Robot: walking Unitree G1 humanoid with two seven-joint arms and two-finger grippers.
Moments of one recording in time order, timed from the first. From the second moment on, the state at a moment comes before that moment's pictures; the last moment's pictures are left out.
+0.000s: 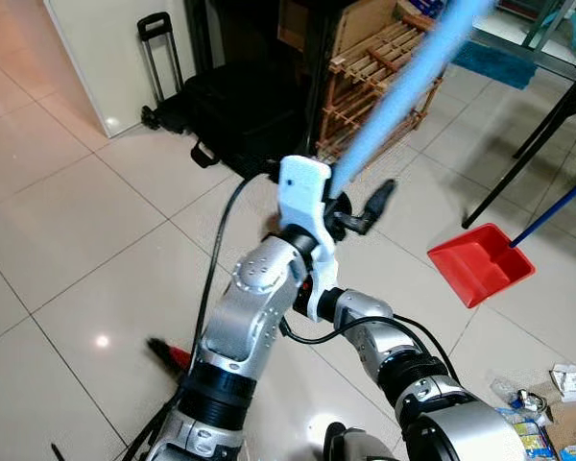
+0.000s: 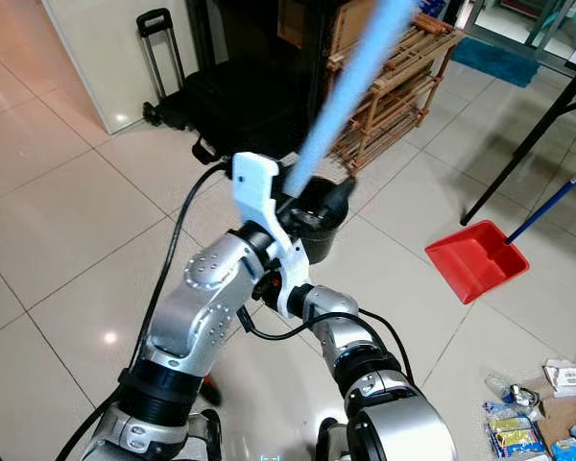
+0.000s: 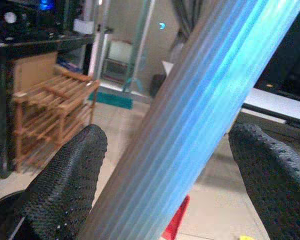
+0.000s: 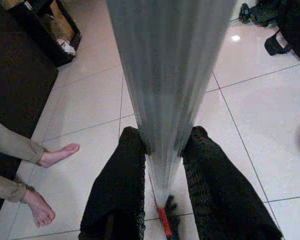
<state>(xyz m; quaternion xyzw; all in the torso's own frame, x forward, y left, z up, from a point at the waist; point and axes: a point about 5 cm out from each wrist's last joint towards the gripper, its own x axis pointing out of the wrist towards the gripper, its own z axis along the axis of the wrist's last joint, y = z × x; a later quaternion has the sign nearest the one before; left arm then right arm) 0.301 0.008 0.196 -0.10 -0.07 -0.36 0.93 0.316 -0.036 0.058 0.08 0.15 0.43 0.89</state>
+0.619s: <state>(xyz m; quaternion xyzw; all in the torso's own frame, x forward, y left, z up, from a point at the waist) 0.301 0.009 0.196 -0.10 -0.07 -0.36 0.93 0.314 -0.036 0.055 0.08 0.15 0.43 0.89</state>
